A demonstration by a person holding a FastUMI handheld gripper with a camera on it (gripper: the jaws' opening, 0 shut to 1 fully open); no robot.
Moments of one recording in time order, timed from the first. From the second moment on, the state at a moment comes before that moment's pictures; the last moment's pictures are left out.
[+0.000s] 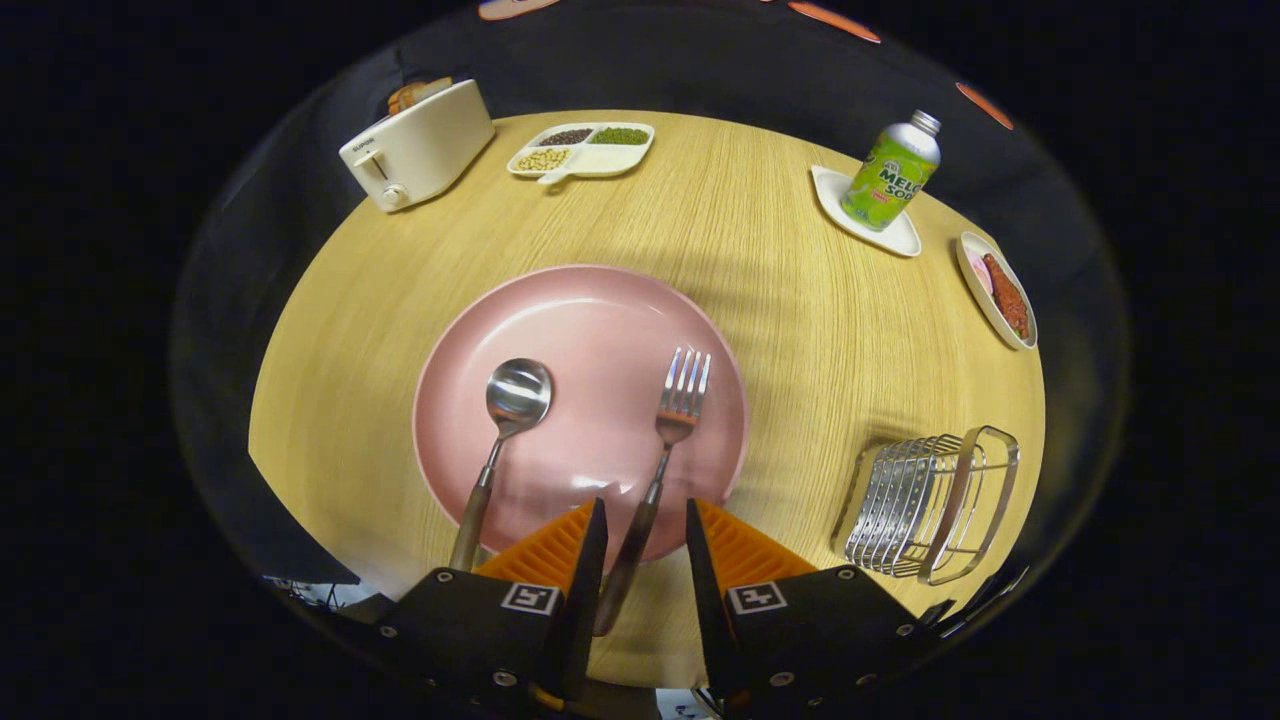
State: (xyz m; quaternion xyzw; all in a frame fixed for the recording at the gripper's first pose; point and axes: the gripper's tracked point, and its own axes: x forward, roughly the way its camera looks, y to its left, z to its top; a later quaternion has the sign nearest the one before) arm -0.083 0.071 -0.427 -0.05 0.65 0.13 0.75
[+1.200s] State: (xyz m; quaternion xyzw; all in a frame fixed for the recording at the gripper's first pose) arm -0.080 0.078 -0.408 -0.02 0.64 0.11 0.76
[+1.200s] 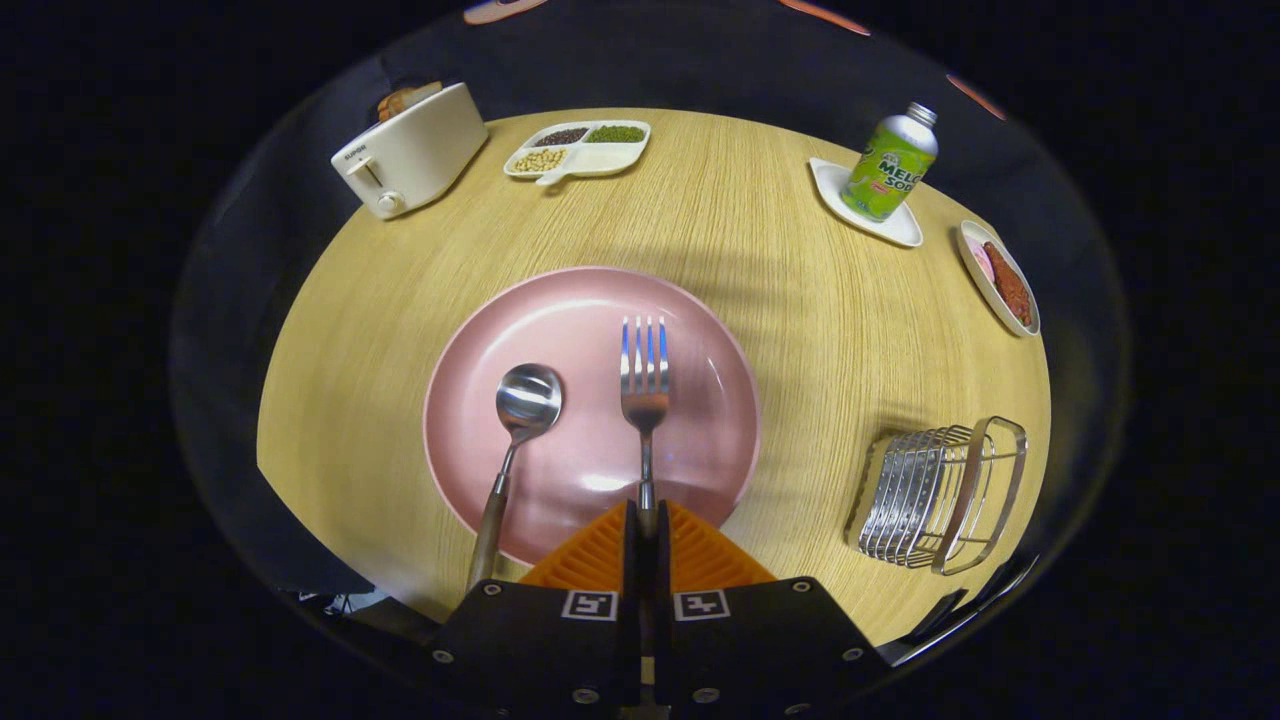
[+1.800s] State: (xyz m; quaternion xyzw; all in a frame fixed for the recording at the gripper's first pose) arm -0.075 0.030 -0.342 0.02 0.57 0.05 0.82
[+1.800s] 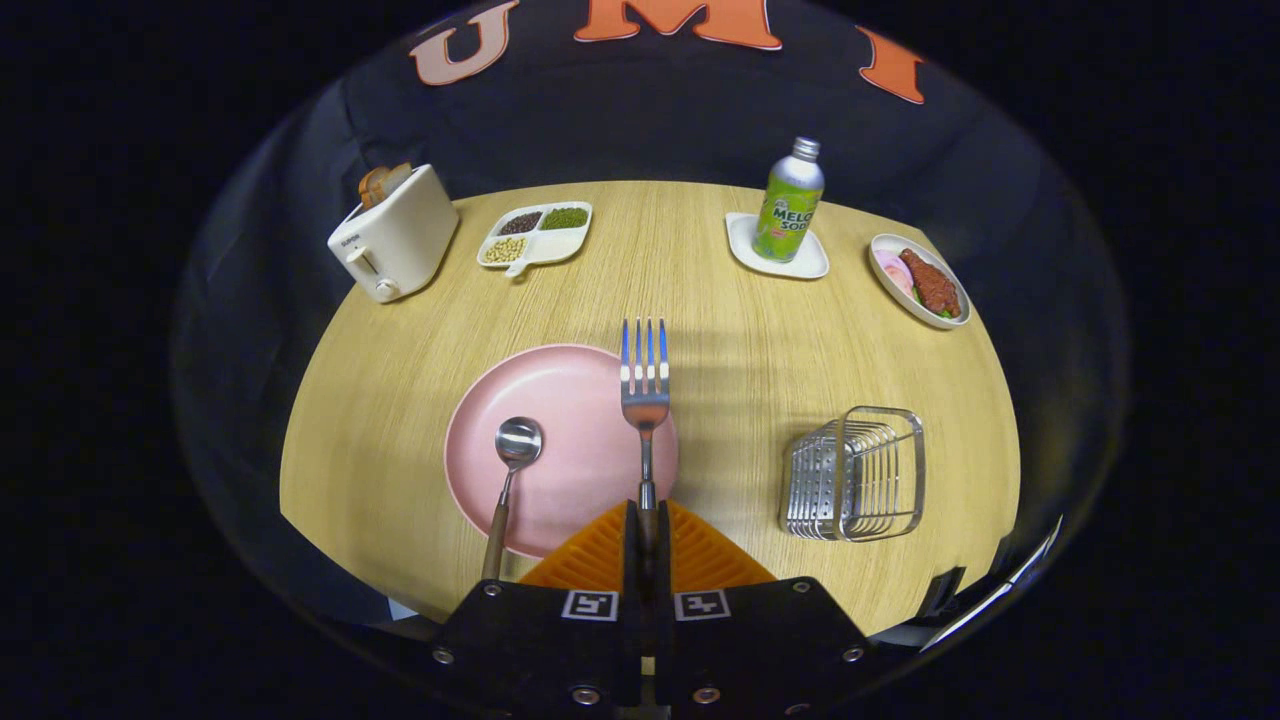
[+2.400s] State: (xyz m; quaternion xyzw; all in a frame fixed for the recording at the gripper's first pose) arm -0.084 -0.056 -0.296 0.03 0.54 -0.03 0.84
